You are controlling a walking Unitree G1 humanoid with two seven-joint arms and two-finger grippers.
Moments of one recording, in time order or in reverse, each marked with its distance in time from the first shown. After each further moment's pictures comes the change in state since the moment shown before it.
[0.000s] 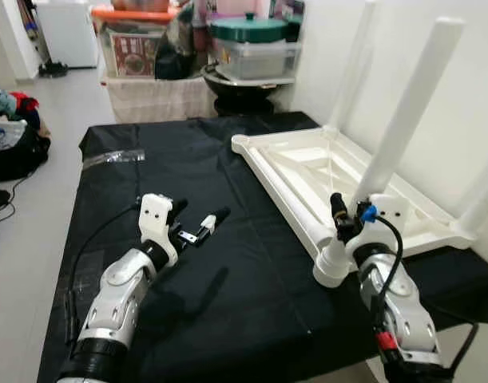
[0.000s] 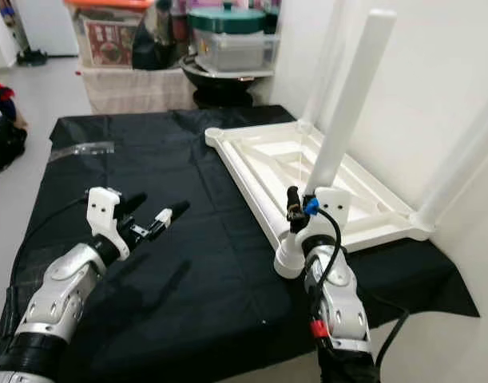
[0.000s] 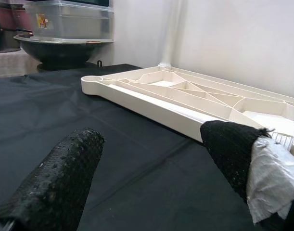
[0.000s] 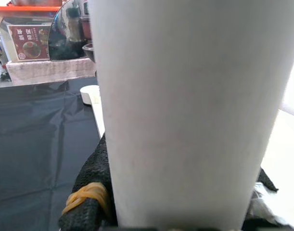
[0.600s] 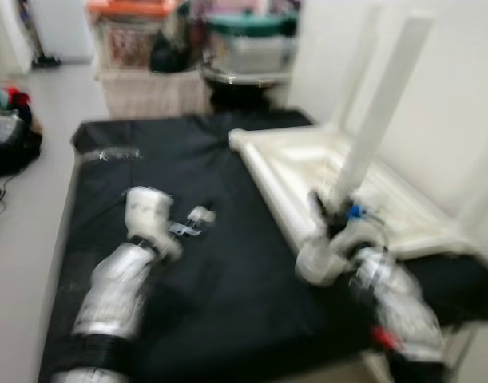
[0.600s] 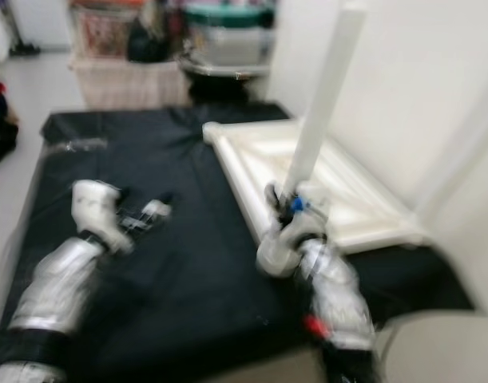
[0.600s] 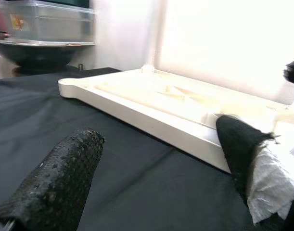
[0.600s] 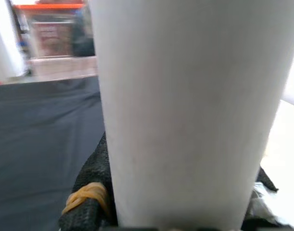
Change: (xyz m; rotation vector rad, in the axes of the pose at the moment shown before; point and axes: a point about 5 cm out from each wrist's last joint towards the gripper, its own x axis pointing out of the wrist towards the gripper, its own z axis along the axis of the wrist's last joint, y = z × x) left arm 0.010 -0.010 0.006 0.000 -0.021 -0.045; right arm 0.006 0.004 0.004 0.015 -0.019 0.048
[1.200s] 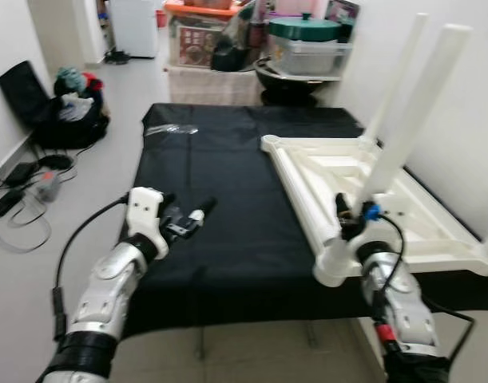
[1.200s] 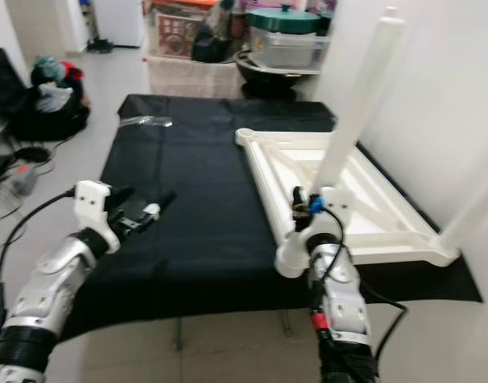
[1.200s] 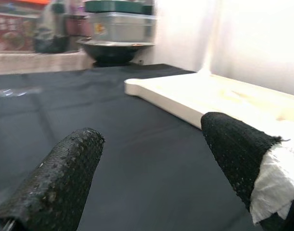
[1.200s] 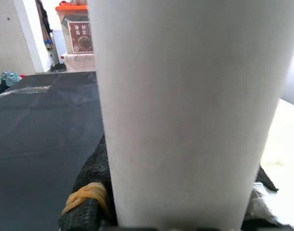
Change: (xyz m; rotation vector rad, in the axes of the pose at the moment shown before) left arm -0.009 0.017 -0.002 0.007 0.014 0.083; right arm 0.003 -0.009 -0.005 -0.026 0.017 -0.036
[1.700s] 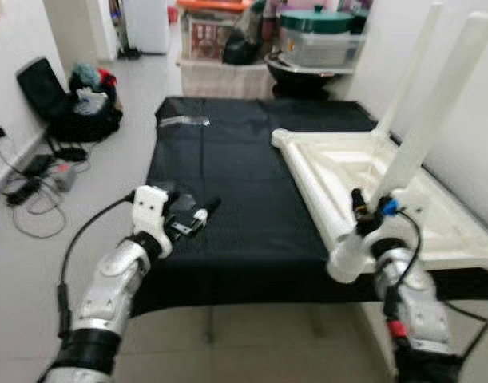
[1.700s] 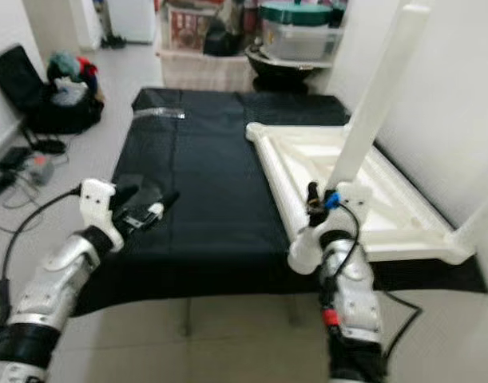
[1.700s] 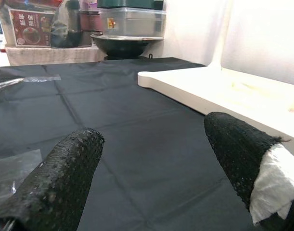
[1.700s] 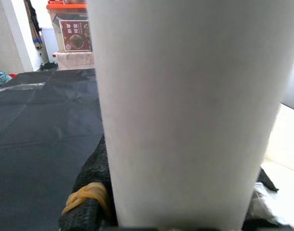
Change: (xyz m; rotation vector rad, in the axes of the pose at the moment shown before) left arm -0.001 0.002 -0.001 0.030 0.016 0.010; right arm -0.002 -0.021 0.003 0.011 -0.012 -0.085
